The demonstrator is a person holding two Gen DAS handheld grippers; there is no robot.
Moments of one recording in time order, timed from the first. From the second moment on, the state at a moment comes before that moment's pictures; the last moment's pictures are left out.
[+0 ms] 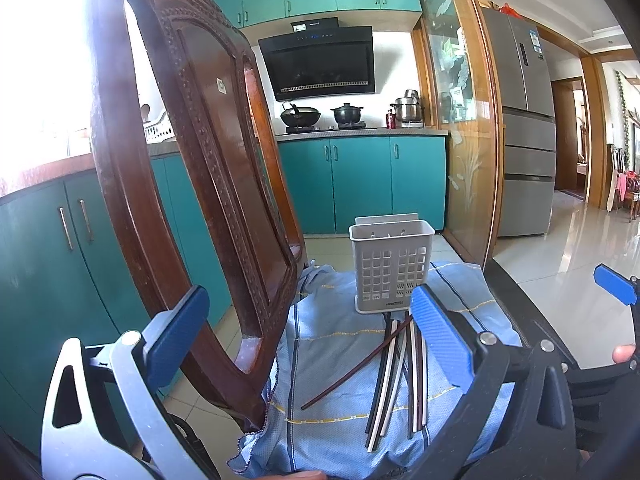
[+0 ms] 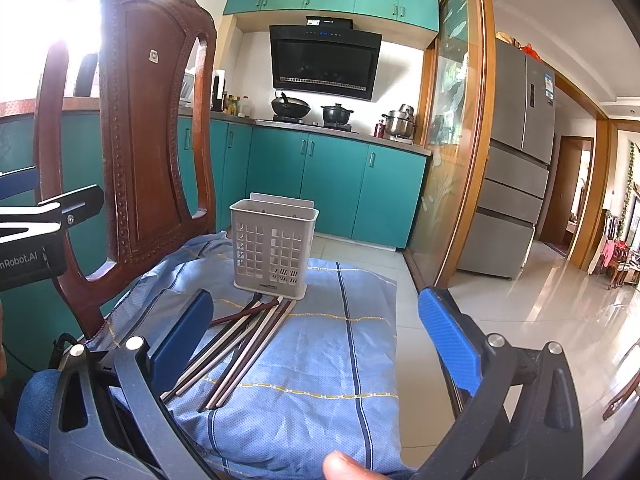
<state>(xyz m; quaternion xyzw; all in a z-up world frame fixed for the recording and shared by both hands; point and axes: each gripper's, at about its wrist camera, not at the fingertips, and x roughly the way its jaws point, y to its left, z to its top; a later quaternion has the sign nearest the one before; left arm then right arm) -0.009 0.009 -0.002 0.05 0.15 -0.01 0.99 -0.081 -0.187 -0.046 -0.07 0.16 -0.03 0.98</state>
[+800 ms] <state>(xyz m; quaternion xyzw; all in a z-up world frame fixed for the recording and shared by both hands) -0.024 0.005 0.015 0.05 0.13 -0.01 0.99 -0.099 -0.192 -0.030 -0.07 0.14 -0.04 0.99</state>
